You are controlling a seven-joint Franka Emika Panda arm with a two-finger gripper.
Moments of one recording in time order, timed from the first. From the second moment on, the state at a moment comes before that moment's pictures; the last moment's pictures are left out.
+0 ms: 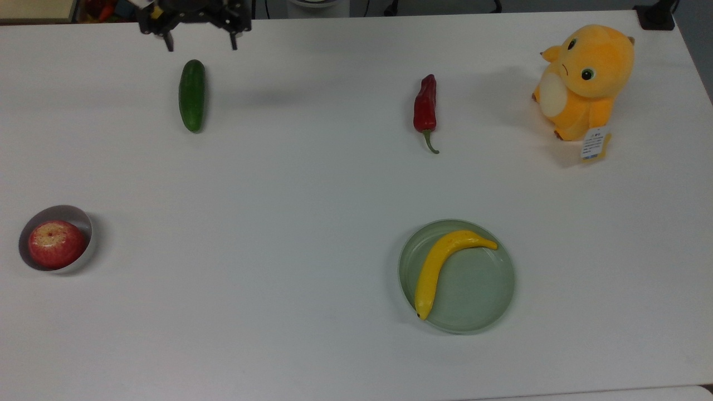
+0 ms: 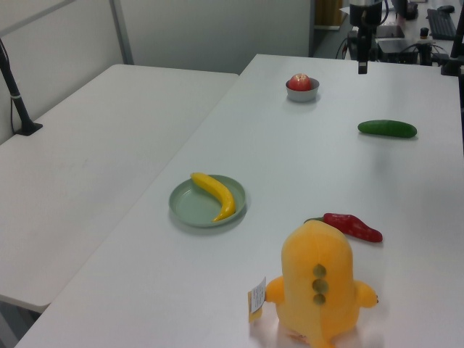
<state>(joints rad) 0.07 0.05 -0.22 -1.74 -0.10 1.75 -0.29</state>
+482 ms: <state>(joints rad) 0.05 0.13 -0.29 -1.98 -0.14 1.99 -0.33</state>
